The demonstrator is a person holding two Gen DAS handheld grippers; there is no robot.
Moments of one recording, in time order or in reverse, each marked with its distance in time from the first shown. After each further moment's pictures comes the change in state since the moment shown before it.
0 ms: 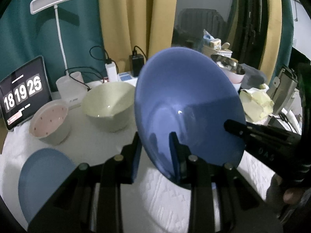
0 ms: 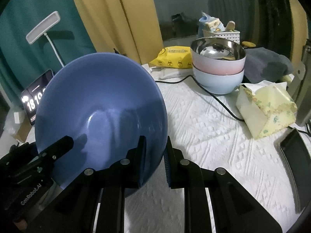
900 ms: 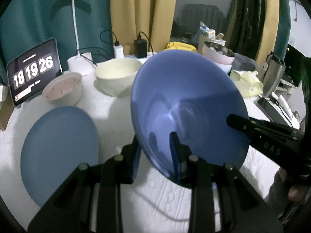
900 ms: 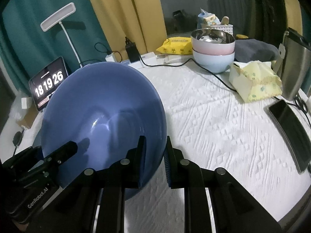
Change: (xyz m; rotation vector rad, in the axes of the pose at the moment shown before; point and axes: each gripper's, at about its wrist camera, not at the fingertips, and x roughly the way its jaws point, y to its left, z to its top) left arm -0.050 0.001 -0.062 -0.033 0.053 -0.013; right arm -0.047 0.025 -0.057 -0.003 0.034 -0.012
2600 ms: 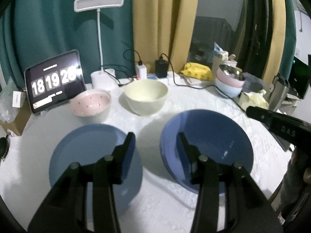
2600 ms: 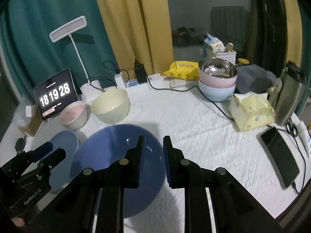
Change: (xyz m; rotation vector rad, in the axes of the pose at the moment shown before) left arm -0.043 0.047 0.026 -0.044 -0.099 0.064; right arm -0.032 0.029 0.043 -0.053 -0.088 -0.023
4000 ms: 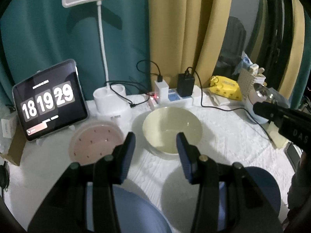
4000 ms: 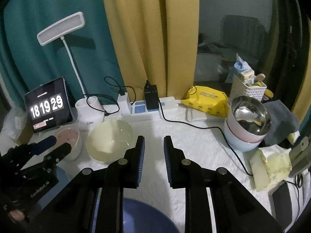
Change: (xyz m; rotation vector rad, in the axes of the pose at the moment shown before) left arm 0.101 0.043 0.093 -0.028 0.042 0.061; right arm 0.093 0.037 0.103 -0.106 0.012 0.005
